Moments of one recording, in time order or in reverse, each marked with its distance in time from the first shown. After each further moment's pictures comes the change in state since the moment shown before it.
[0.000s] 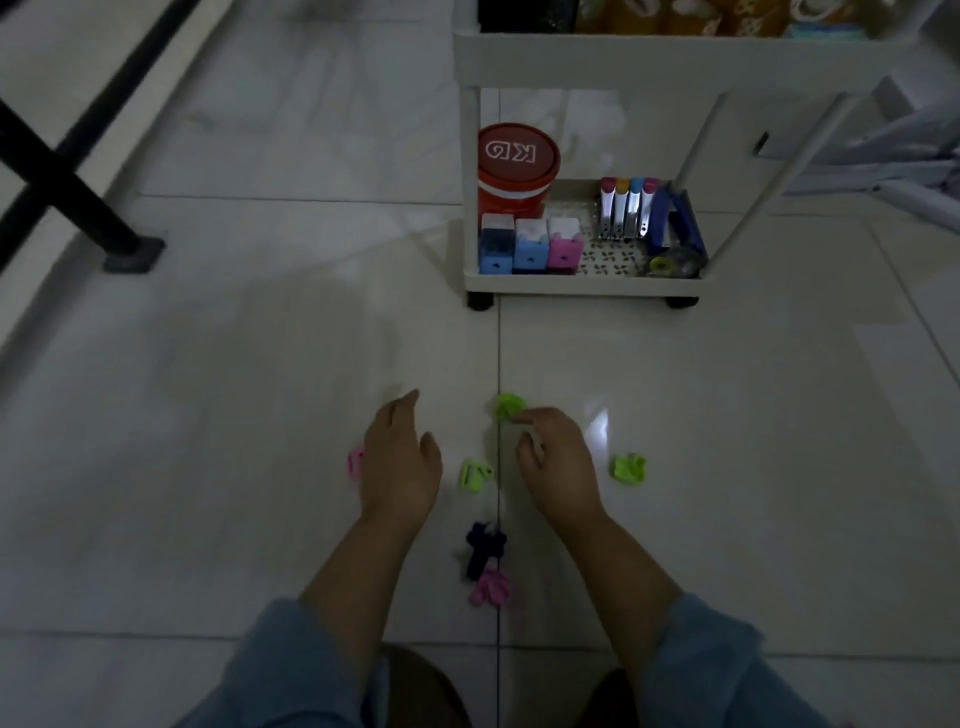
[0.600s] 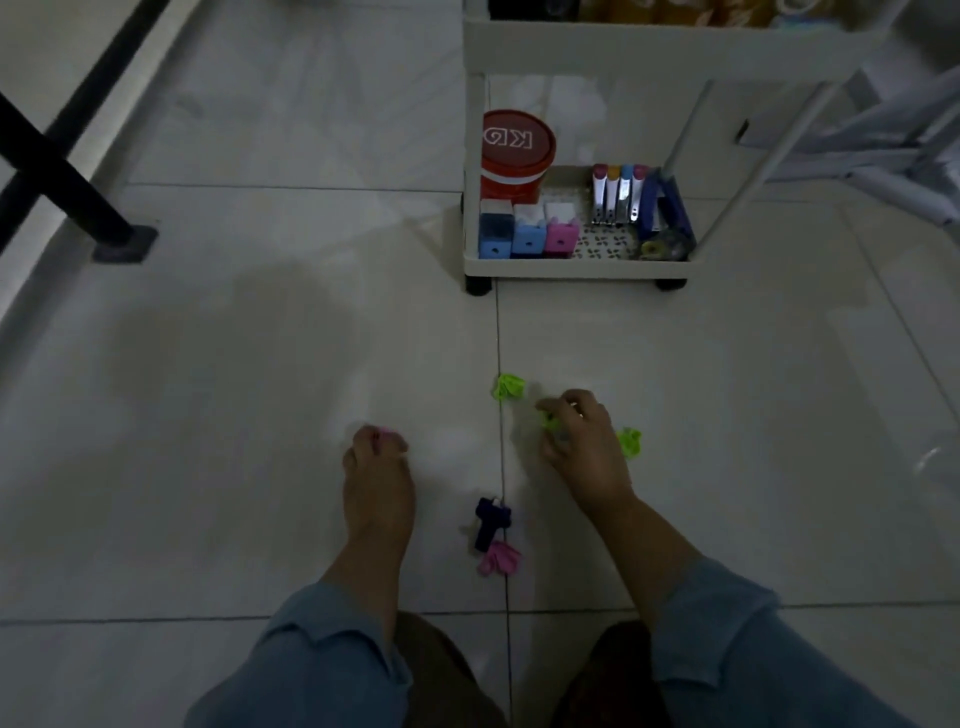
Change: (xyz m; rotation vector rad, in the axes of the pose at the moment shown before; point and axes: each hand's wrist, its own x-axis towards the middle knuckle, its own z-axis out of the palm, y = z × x) left_hand -0.017 -0.062 0.011 0.180 0.016 -0.069; right_hand -0.013 0.012 -0.021 -0.278 -0.077 0.058
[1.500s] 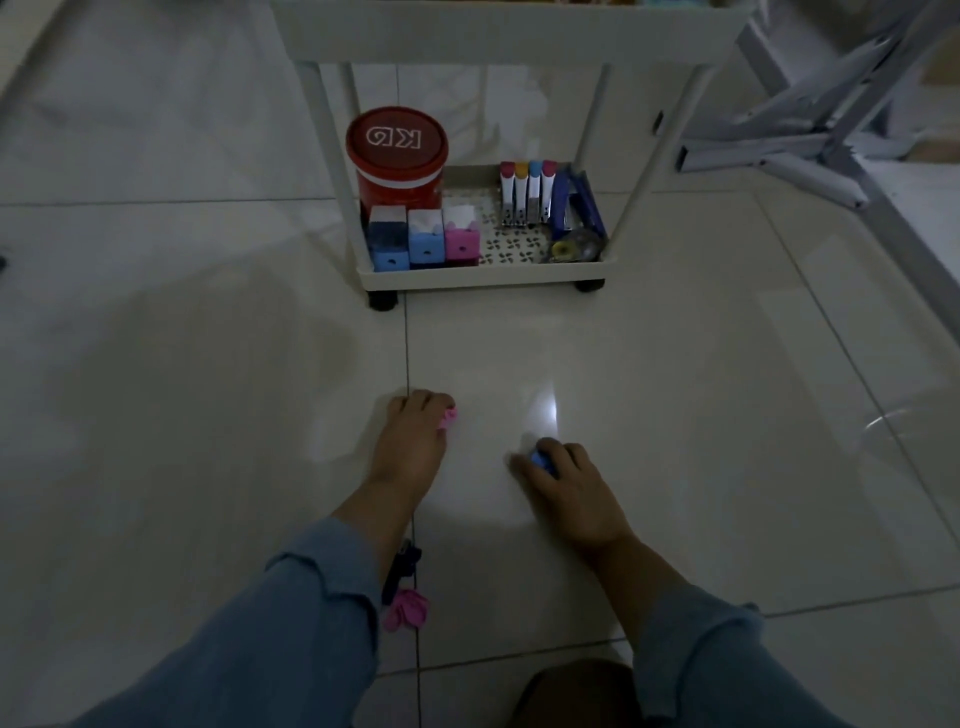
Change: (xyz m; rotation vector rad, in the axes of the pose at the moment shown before) left_hand 0.045 0.114 0.067 -0.011 -0.170 0.445; right_hand -0.023 0.102 -0.024 -0.422 -0.051 -0.279
